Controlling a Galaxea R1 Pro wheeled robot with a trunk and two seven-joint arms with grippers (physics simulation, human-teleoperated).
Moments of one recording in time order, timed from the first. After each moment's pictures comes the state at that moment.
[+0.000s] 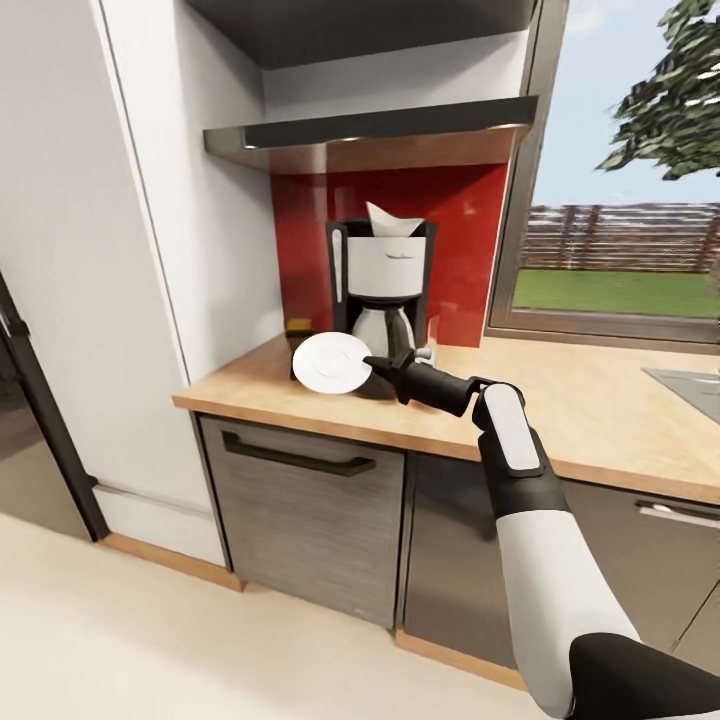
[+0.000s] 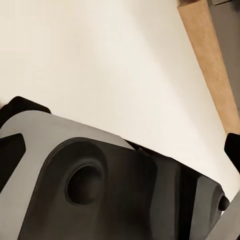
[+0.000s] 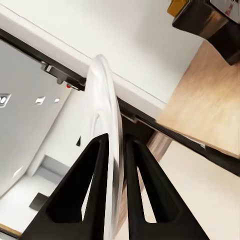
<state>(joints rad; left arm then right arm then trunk) 0.07 0.37 -0.09 -0.03 0.79 -0.01 -1.09 -0.93 0.17 -0.09 -1.16 -1.13 1.00 0.02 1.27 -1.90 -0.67</state>
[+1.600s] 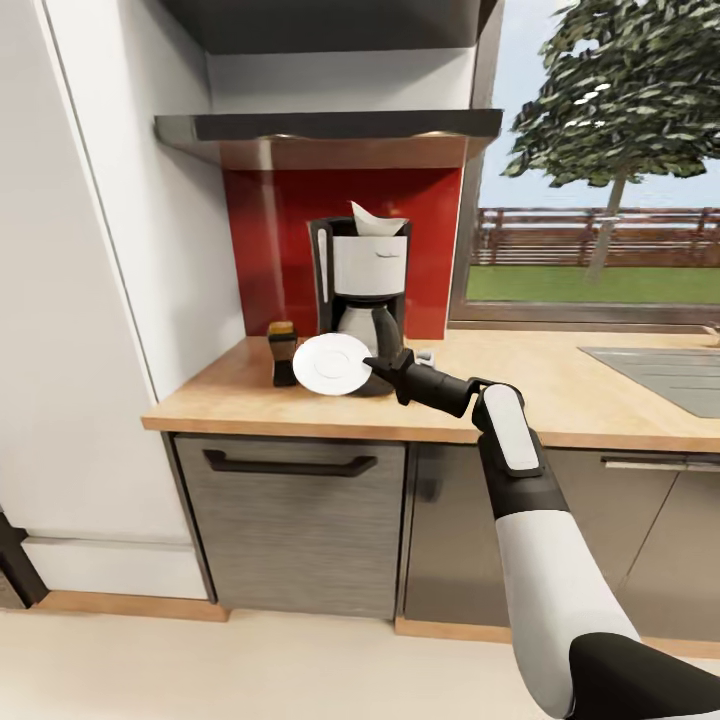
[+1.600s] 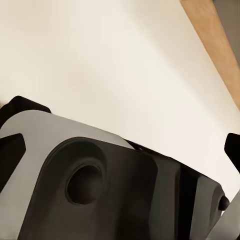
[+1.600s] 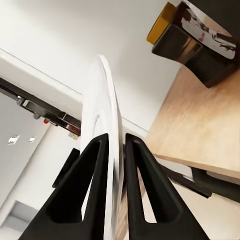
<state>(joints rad) 0.07 0.37 -0.09 -0.03 0.79 -0.01 -1.09 -0.93 0.17 -0.09 -1.16 -1.13 0.99 0.02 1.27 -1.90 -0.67</state>
